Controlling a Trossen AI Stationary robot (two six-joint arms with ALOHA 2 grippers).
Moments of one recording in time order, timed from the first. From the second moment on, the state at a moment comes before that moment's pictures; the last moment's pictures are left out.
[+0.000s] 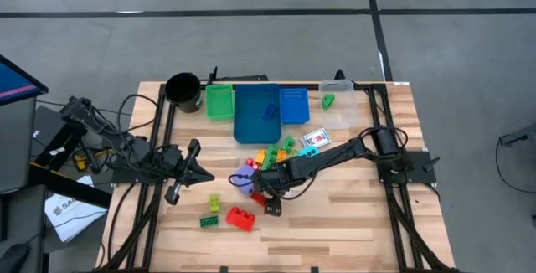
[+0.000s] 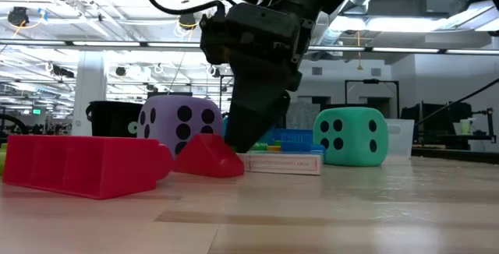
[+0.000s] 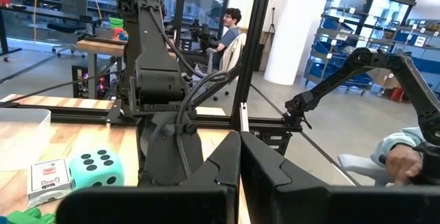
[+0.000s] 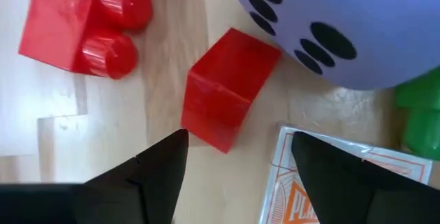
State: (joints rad) left arm -0.56 0.69 0.54 0.19 -0.33 -0.16; right arm 0.22 2.13 1.53 -0.54 -0.08 0.35
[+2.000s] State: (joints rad) left arm -0.56 0.69 0.54 0.19 -0.33 -0.16; right arm 0.28 2.12 1.53 -0.41 0.05 0.60
